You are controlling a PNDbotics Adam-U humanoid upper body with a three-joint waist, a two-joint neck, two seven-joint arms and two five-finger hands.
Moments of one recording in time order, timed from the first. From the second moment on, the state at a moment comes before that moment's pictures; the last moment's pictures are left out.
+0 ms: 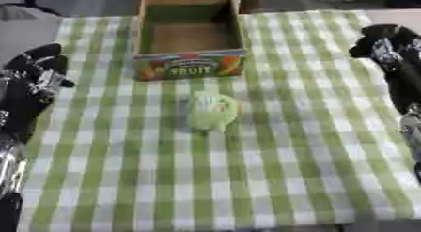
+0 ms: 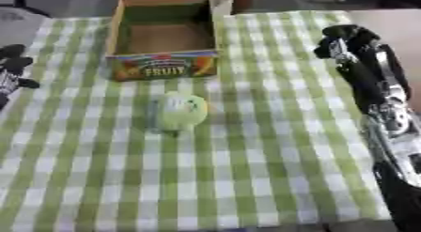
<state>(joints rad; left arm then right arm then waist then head) -0.24 0.30 0.09 -1.79 0.15 0.06 -0.06 -0.40 -0.42 0.06 -1.63 -0.20 -0.11 -0.06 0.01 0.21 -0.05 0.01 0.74</state>
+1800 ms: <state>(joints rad) -0.68 0.46 -0.27 -1.55 -0.32 -0.17 -0.46 -0.42 -0.41 0.06 -1.64 -0.20 -0.11 -0.06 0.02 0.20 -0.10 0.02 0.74</state>
